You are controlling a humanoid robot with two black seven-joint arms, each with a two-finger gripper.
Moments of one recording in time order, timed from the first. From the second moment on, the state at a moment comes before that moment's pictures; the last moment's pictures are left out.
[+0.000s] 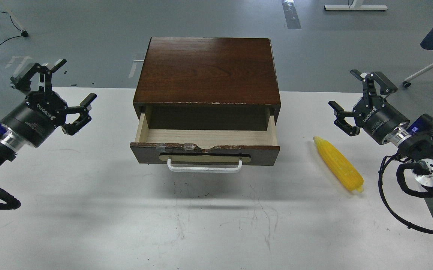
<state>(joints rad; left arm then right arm) -0.47 0.87 -0.64 -1.23 0.02 -0.49 -0.49 0.74 -0.65 0.26 0.89 0.06 0.47 0.49</state>
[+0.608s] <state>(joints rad) -0.47 0.88 -0.67 -1.23 0.01 -0.49 -0.49 0.79 -0.70 0.26 0.90 0.00 0.48 0.49</state>
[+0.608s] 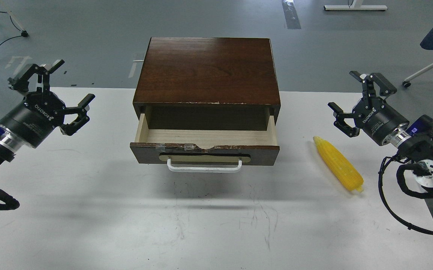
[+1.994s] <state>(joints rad) -0.47 0.88 -0.66 -1.24 0.02 -0.49 -0.49 0.97 -0.73 -0.09 0.83 -1.37 0.41 0.49</state>
